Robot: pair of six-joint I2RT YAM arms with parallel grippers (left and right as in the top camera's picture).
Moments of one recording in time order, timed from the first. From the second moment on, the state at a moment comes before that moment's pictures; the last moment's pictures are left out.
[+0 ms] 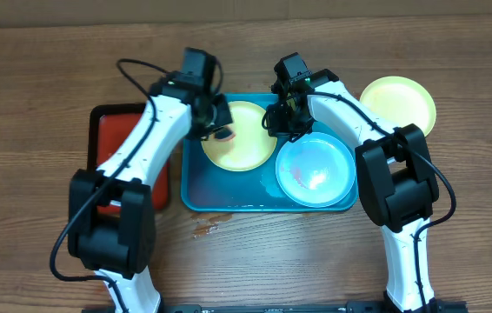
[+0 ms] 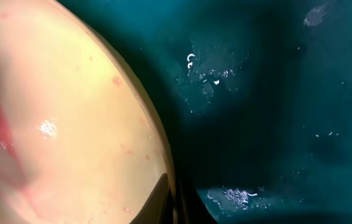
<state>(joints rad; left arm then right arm) -0.29 1.93 1.49 -0.76 0.12 -0.57 0.42 2.27 1.75 -0.86 -0.27 0.34</state>
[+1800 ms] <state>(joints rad) -0.35 2.17 1.62 -1.00 0.15 -0.52 0.43 2.27 1.72 -0.83 -0.31 0.35</state>
